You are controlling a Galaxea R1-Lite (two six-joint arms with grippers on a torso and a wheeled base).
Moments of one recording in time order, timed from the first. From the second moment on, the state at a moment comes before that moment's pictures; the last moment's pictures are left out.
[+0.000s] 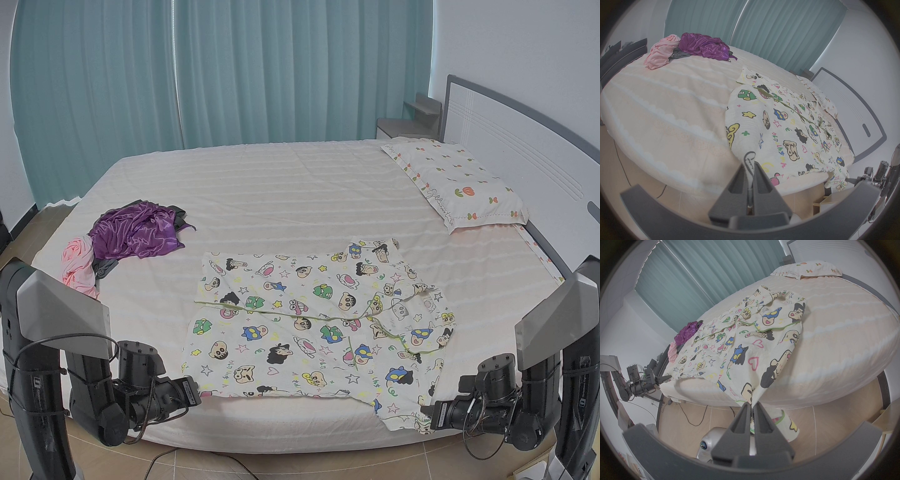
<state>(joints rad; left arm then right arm) -0.25 2.27 -0.20 -1.35 -0.02 -0.52 0.38 2.33 -0.02 -1.55 0.12 0.47</state>
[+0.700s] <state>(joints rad) -0.25 2.27 -0.10 -1.36 -0.03 -0.45 0.41 2.30 -0.02 -1.49 0.14 0.46</state>
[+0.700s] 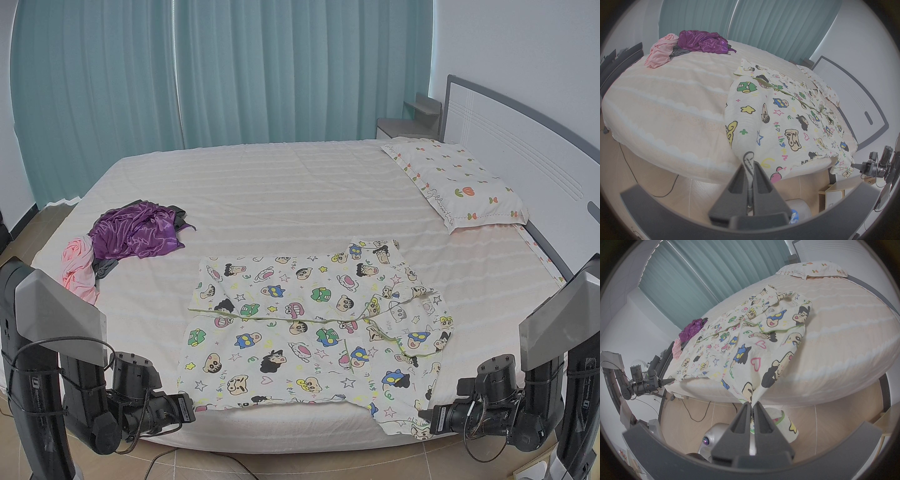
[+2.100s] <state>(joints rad) -0.25 2.29 -0.13 -1.36 -0.03 -0.42 0.37 2.49 -0.14 -1.55 0.08 0.38</state>
